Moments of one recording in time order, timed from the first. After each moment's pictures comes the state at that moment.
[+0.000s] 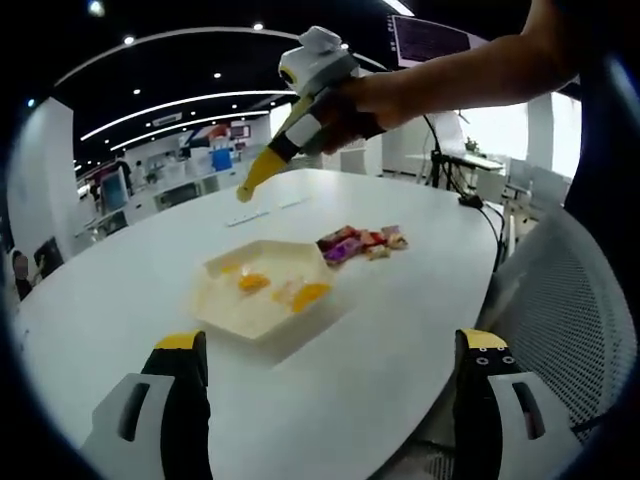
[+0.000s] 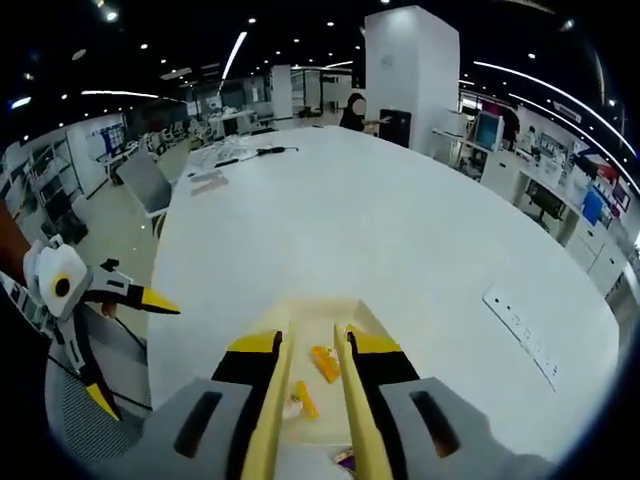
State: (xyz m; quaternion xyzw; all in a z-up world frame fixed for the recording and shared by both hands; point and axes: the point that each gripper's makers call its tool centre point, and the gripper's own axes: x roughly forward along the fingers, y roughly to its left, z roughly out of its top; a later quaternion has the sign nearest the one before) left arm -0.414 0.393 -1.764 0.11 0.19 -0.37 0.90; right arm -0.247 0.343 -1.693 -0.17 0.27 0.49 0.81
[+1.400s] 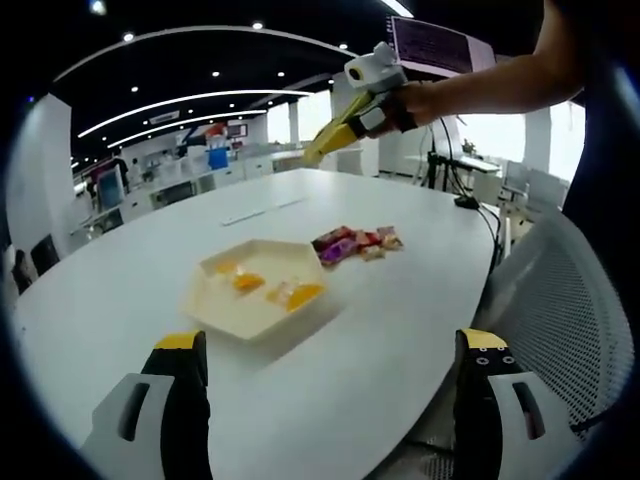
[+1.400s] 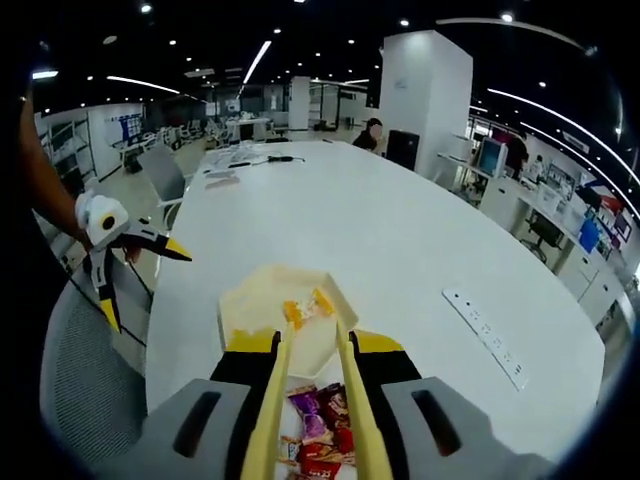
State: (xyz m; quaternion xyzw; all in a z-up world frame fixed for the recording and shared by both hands) left arm -0.415 0.391 -1.765 0.10 0.20 -0.38 0.90; right arm -0.254 0.234 -1.672 -0.20 0.22 0.51 0.81
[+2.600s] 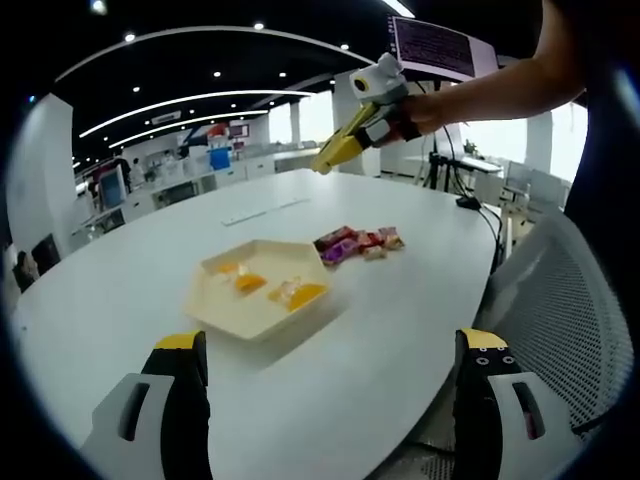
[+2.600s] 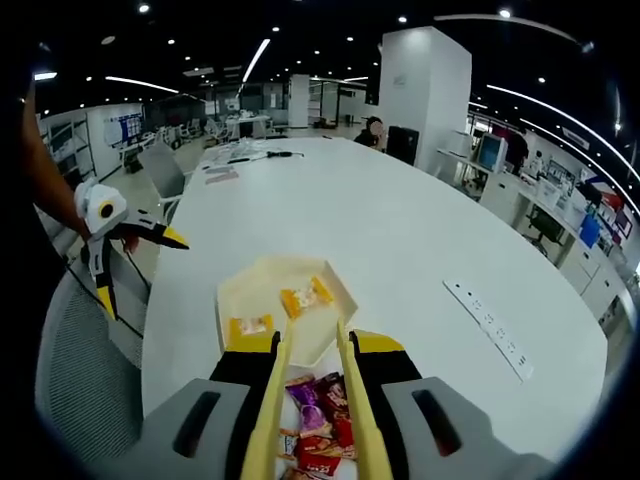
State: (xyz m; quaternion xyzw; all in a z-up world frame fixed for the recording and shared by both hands) left arm -0.415 0.391 -1.764 0.10 0.20 -0.38 0.90; right arm -0.256 0.227 -1.689 -0.20 0.23 0.51 0.80
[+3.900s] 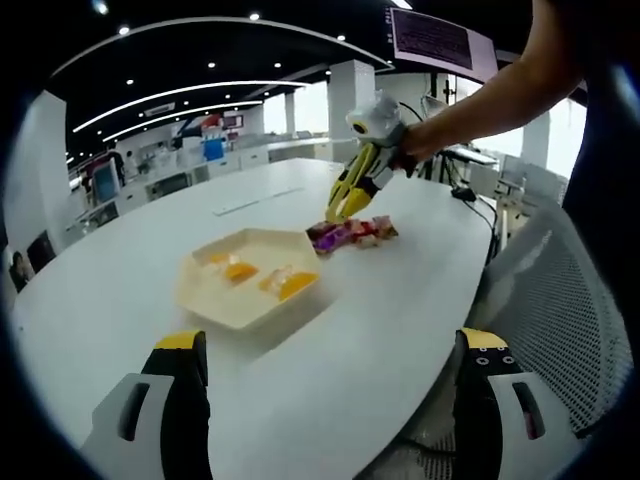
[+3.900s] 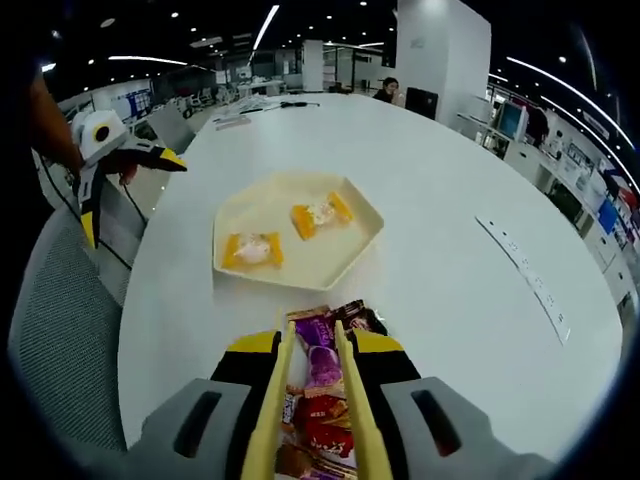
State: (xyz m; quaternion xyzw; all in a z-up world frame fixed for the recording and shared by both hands) left arm -0.419 0.389 -1.775 0.11 0.22 -0.39 0.89; right arm -0.269 0.205 -1.798 -0.23 0.30 0.53 0.76
